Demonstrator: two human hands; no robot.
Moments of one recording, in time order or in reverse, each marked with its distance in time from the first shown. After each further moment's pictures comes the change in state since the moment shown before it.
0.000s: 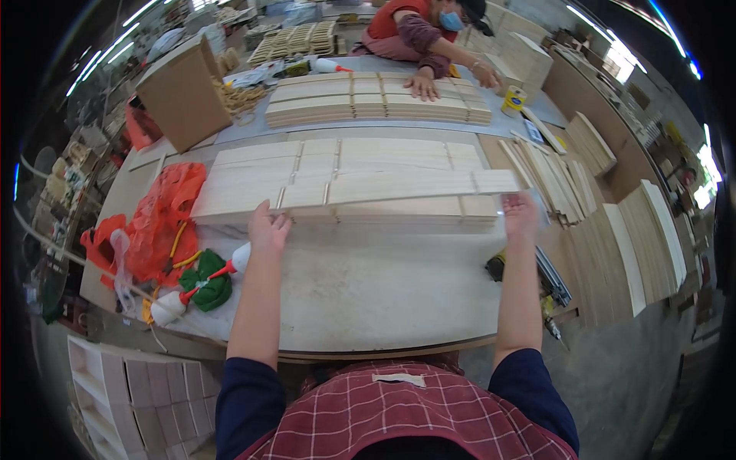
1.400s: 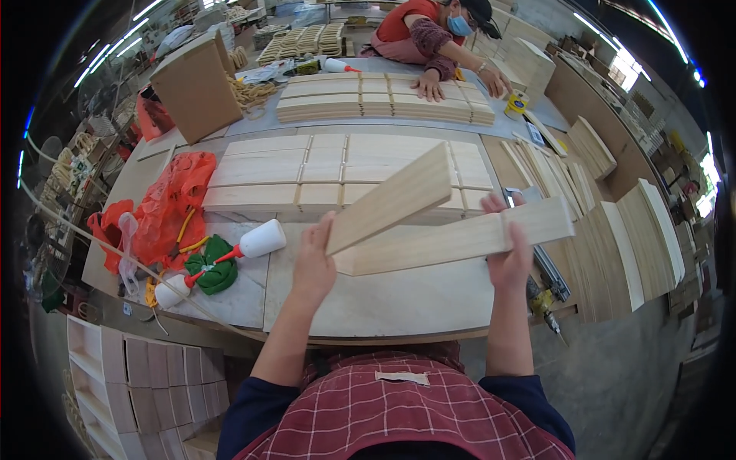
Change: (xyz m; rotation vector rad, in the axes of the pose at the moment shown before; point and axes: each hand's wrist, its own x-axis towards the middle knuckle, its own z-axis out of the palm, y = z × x) left_hand -0.153 -0.034 -0.006 1.272 -0.518 0.940; right_hand -0.182 -0.025 0.098 -0.105 -0.406 -0.058
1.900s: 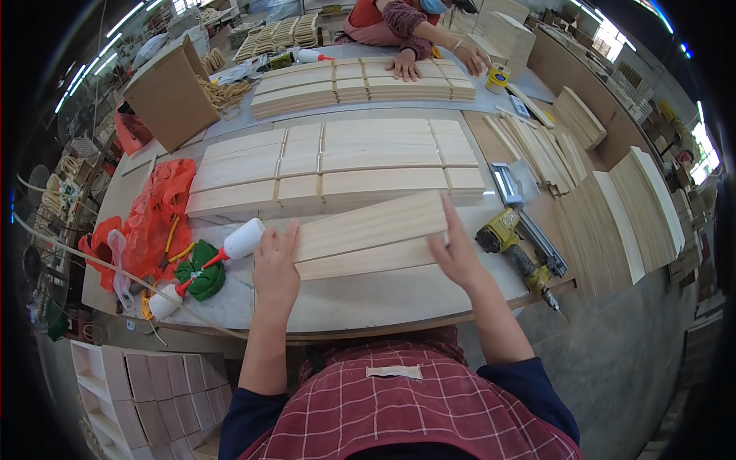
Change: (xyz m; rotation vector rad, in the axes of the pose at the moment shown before) left_hand -0.015 0.000 -0.025 0.538 -0.043 -0.033; right_hand -0.021 0.037 -0.023 -1.080 -0.399 -0.013
